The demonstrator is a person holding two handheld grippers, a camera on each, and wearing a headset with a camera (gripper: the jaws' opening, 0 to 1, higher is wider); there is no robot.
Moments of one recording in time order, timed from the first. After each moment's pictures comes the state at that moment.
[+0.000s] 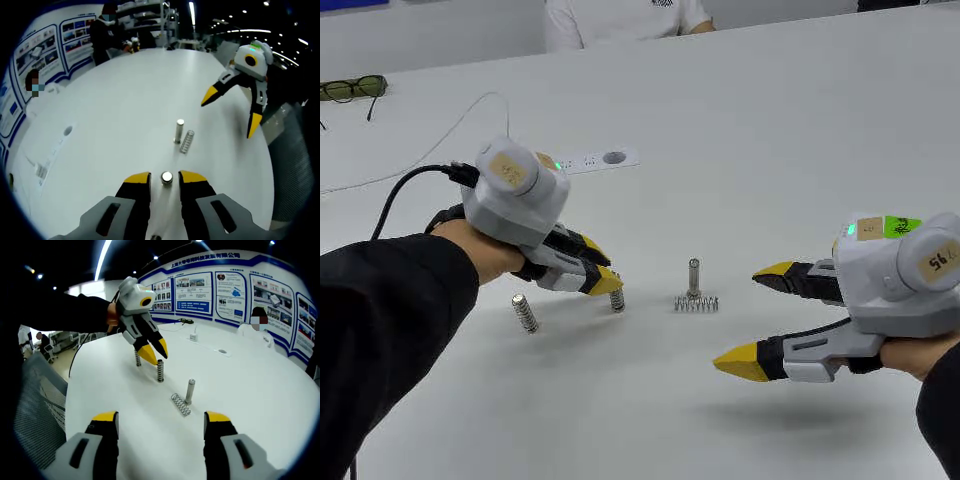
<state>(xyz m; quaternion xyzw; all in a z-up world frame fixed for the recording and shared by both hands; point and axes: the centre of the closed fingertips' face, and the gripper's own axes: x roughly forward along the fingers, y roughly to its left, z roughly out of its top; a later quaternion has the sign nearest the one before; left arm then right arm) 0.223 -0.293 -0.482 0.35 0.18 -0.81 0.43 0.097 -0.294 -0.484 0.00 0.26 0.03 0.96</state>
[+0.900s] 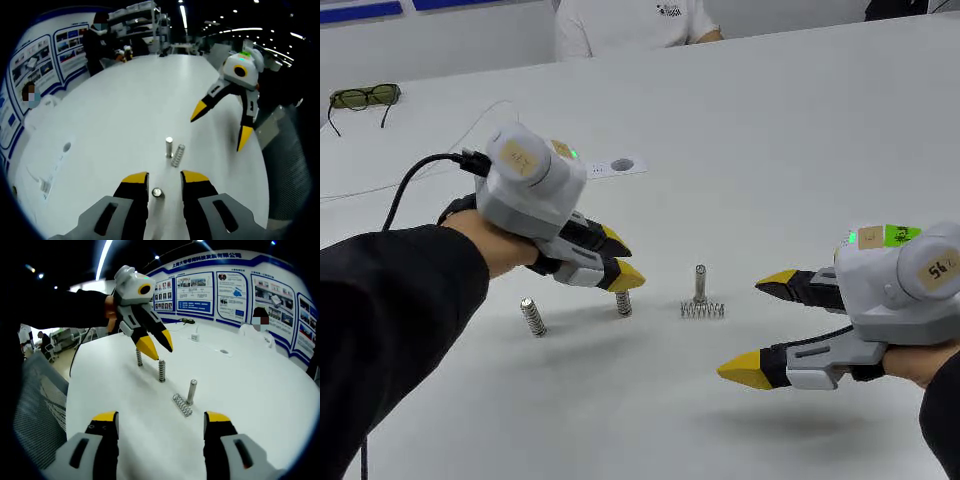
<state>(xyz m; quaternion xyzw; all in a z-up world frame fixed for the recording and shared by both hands) 0.199 -0.299 -0.458 0.34 0.15 -0.83 0.41 0.098 -0.292 -0.484 0.00 0.26 0.04 0.96</state>
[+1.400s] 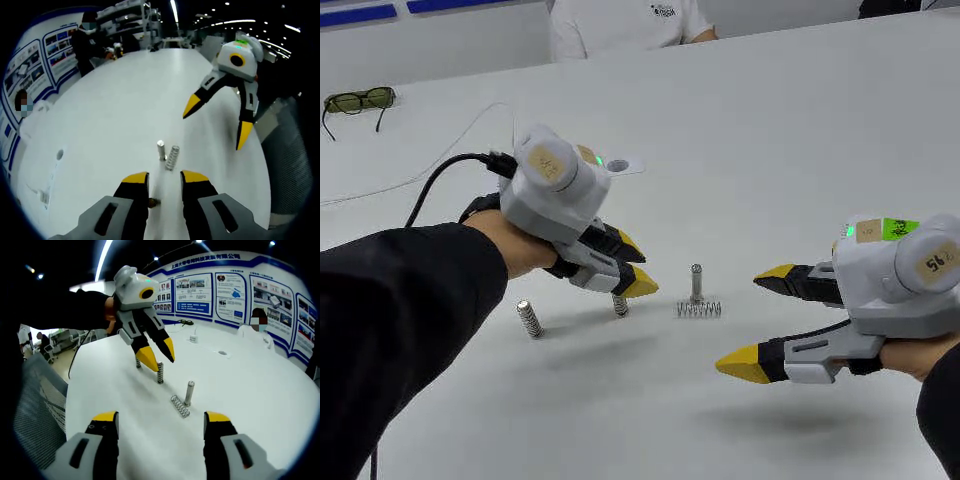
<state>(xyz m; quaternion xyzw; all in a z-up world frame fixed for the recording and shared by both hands) 0.179 -0.306 -0.470 0.38 0.14 -0.83 0.38 0.098 -0.295 -0.480 0.00 0.26 0.03 0.97</state>
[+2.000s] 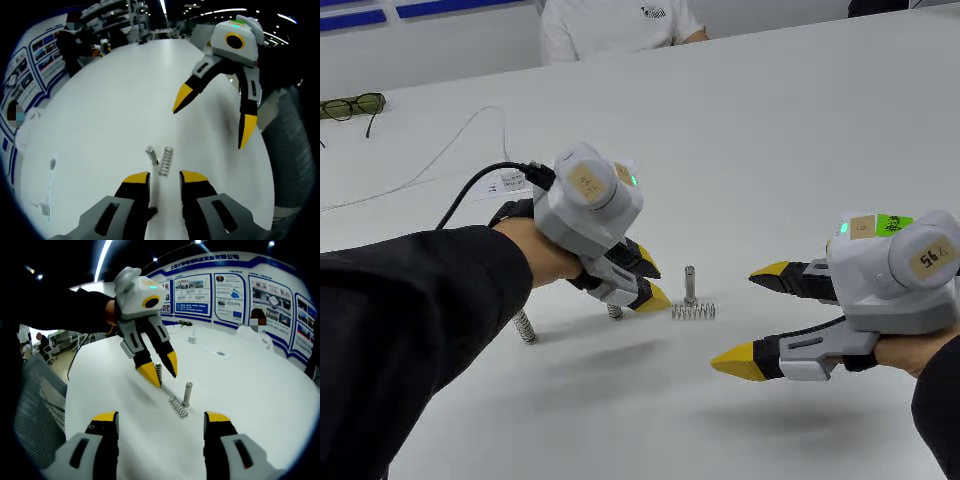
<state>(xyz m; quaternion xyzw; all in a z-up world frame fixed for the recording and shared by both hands) 0.159 -0.312 -0.489 0.42 0.13 -0.83 0.34 0.097 -0.297 -0.478 0.00 0.25 0.03 0.97</state>
